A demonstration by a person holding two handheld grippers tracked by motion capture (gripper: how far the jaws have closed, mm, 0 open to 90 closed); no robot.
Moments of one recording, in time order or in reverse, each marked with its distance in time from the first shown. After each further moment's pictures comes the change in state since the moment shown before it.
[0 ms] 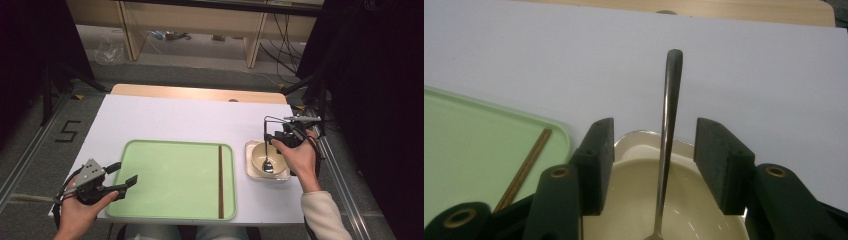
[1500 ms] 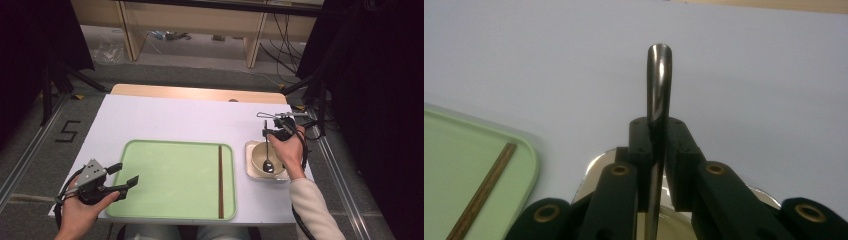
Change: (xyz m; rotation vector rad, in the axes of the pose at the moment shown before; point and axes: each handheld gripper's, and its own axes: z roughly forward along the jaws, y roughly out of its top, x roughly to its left) left arm 0.000 -0.001 0.003 0.014 -0.004 -0.002; right arm -0.007 0.008 0.044 0.062 -0.037 0.036
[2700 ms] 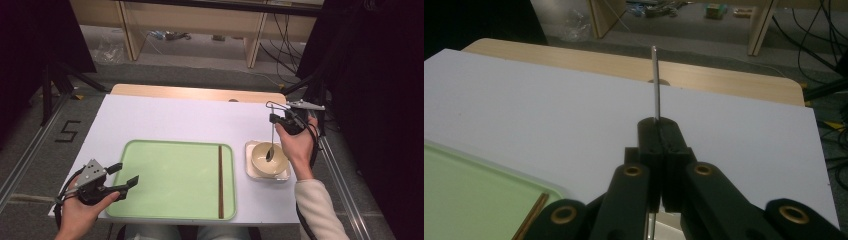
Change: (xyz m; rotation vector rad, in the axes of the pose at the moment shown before) left arm -0.002 0.000 0.000 -0.009 -0.004 -0.010; right arm 0.012 0.023 -0.056 -0.238 0.012 -0.082
